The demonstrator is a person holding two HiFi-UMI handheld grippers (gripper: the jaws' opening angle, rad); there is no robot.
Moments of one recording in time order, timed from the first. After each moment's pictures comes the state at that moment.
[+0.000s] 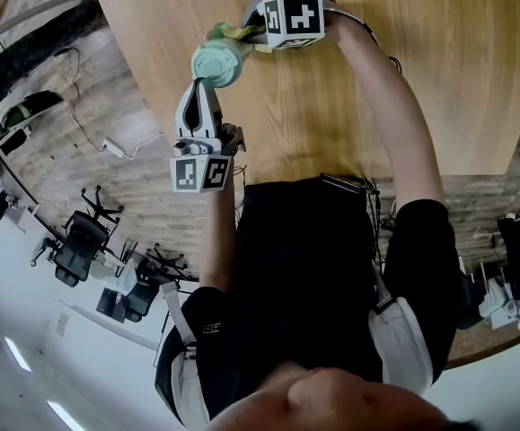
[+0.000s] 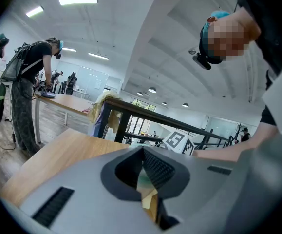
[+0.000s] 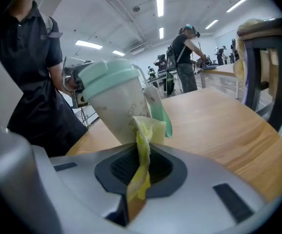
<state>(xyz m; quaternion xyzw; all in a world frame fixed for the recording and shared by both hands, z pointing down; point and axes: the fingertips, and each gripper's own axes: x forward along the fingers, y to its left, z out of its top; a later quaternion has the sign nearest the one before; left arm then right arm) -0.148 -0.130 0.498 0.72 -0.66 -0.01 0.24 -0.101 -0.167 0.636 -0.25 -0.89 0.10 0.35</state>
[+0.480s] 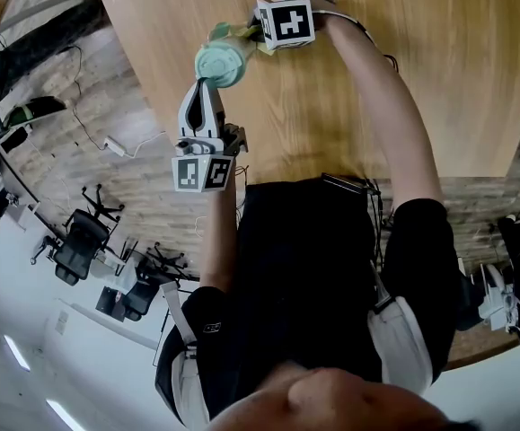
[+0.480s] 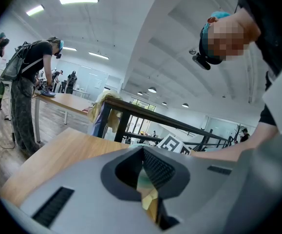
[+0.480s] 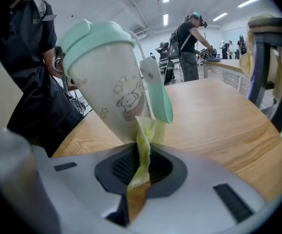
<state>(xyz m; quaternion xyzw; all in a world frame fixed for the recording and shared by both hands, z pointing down) -0.147 -0.129 0.498 0.72 -0.65 -0.01 0.24 -0.098 -0.162 0.669 -0.26 -0.87 0.07 0.42</state>
